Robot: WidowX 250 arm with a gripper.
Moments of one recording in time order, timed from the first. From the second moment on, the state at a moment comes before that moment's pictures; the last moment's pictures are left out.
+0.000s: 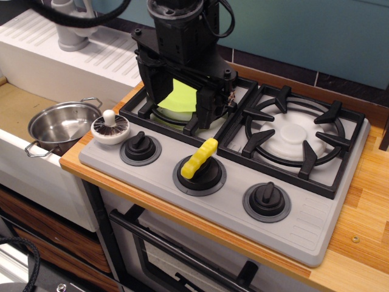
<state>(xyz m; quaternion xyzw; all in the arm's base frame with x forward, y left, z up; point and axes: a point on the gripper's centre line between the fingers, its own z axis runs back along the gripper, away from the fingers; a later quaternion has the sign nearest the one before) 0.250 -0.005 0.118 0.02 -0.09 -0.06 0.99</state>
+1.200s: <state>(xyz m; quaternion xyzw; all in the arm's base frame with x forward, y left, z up) 0.254 -0.013 0.075 0.00 -0.11 -0.07 0.99</state>
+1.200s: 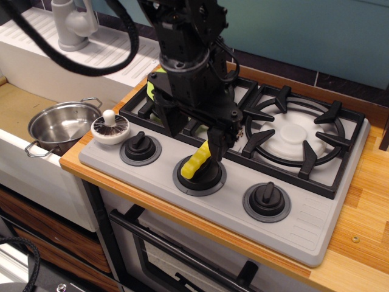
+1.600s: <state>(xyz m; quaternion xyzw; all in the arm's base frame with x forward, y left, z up) 0.260 -0.014 0.062 -0.01 -0.12 -0.06 0.99</state>
